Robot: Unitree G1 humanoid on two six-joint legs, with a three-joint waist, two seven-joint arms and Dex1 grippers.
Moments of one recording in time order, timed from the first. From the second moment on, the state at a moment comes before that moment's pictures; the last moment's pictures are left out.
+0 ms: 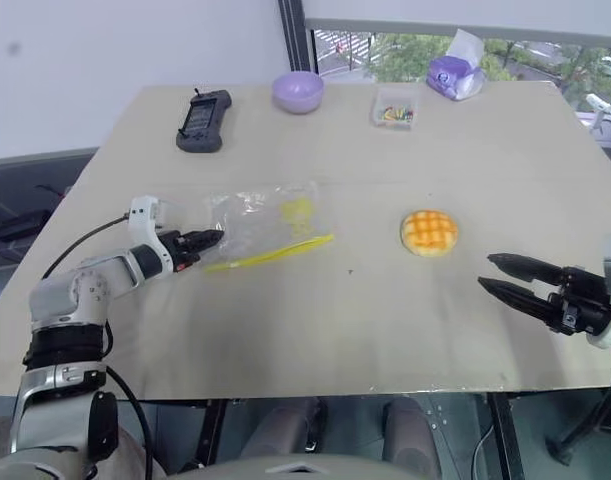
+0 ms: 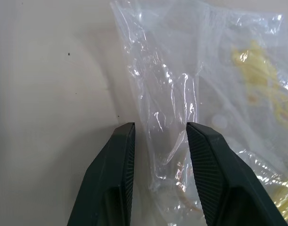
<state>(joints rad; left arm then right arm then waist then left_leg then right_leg) -0.49 0.59 0.28 0.31 -0.49 0.89 -0.59 0.19 -0.82 -0.57 -0.35 0.79 0.39 1.20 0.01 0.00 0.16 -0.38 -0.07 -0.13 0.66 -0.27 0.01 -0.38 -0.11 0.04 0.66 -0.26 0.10</state>
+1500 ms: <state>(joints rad) -0.61 0.18 0.59 0.12 -1.76 1.23 0.06 -0.10 -0.72 -0.09 -0.33 0.25 0.26 0.82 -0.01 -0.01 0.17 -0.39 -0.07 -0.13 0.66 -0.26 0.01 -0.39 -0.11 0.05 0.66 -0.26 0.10</state>
